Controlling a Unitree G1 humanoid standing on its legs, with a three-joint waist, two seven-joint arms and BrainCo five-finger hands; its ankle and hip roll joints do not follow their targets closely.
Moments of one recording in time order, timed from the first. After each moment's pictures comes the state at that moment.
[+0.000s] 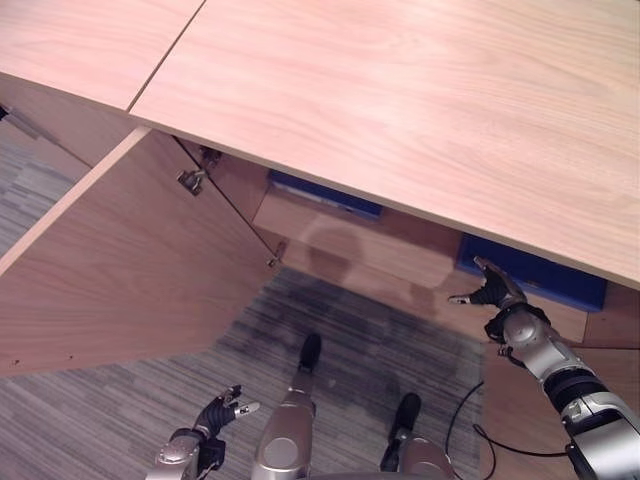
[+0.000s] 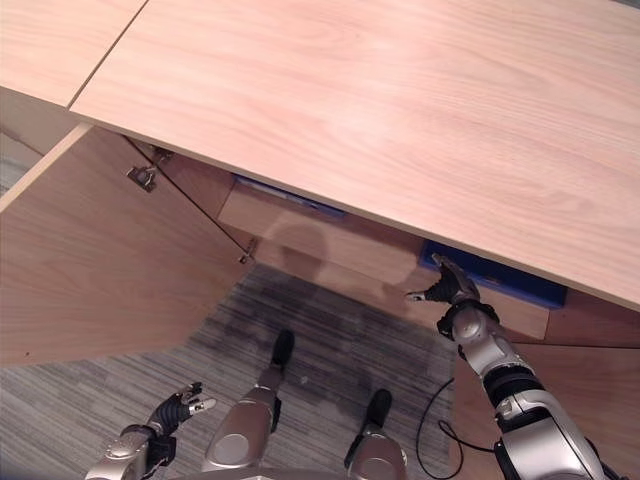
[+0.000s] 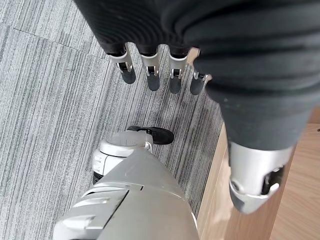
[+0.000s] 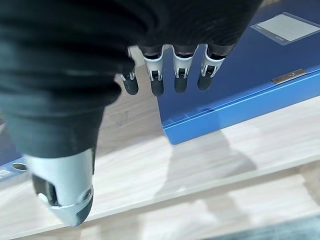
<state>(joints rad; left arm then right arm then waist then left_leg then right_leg) 0.04 0.36 -0.19 0.93 -0.28 -0.13 -0.21 -0.40 -0.65 0.32 0.76 -0.26 -0.06 -0.15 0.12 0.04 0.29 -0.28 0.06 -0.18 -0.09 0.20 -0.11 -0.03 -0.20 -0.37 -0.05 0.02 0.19</state>
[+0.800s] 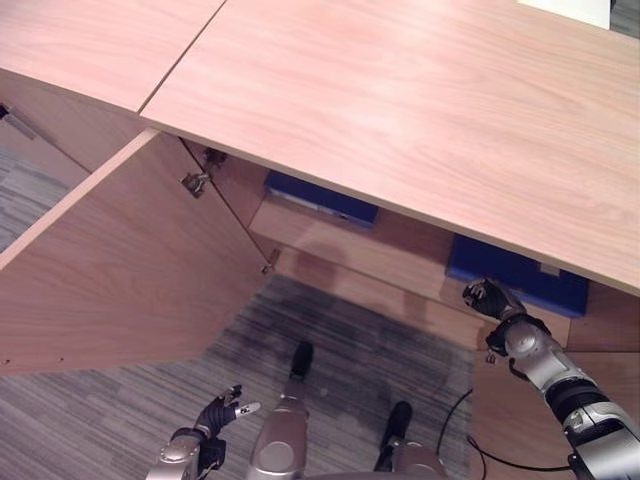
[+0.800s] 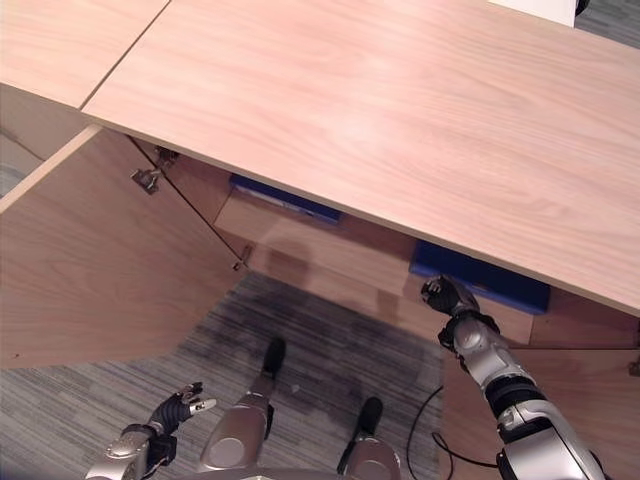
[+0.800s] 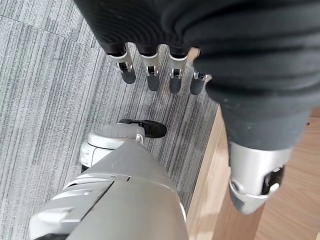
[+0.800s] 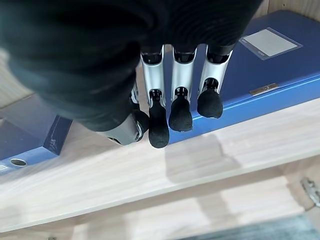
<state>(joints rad) 0.04 0.36 -0.19 0.94 -0.28 -0.13 -0.21 -0.35 -0.64 0.32 0.75 -0.26 -0.06 -0.13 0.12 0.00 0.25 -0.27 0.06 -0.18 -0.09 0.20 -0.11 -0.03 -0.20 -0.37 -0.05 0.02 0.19</state>
